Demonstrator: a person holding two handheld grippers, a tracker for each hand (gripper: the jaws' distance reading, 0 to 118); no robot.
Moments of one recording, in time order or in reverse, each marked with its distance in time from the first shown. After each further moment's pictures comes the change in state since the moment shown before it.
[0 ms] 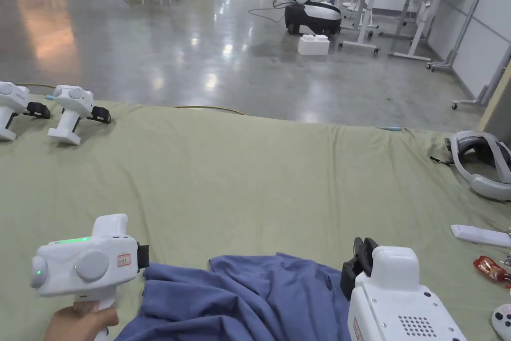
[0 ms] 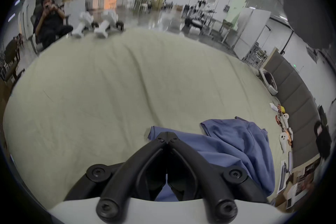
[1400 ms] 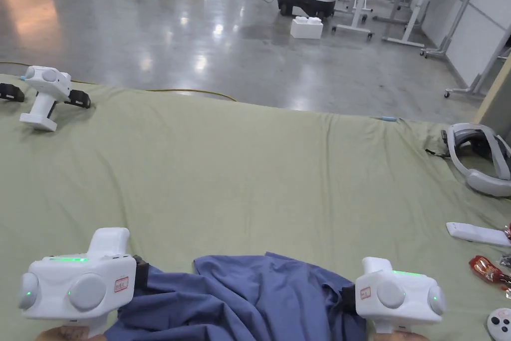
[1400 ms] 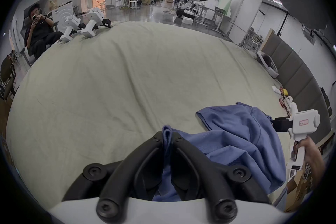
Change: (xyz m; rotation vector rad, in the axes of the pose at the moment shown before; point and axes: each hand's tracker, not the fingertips) left arm 0.029 -0.022 -0.005 0.004 0.006 -0.136; right arm 0.077 -0.095 -0.201 -0.818 0.083 -0.078
